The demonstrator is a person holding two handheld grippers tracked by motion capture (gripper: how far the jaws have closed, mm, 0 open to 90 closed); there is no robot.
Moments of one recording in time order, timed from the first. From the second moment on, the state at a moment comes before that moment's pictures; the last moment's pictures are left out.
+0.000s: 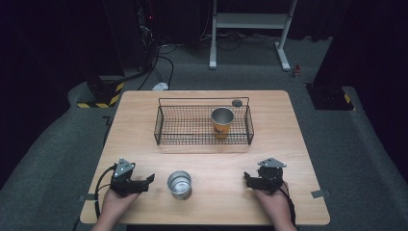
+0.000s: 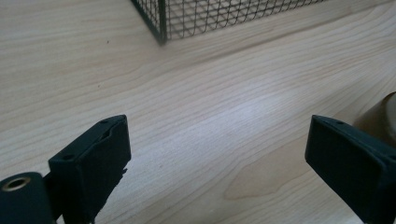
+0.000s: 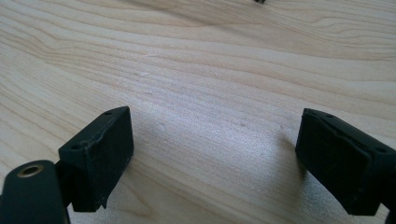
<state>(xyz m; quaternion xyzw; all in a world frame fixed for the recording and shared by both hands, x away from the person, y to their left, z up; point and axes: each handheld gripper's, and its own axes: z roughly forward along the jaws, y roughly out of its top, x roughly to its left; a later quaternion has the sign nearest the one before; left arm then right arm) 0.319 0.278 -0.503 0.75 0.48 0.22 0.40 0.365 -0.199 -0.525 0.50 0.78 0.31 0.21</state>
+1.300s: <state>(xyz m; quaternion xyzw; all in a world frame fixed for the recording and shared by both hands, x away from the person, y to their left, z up) 0.301 0.234 -0.467 0.75 0.39 0.21 0.49 0.360 -0.200 -0.525 0.50 0.78 0.31 0.21</state>
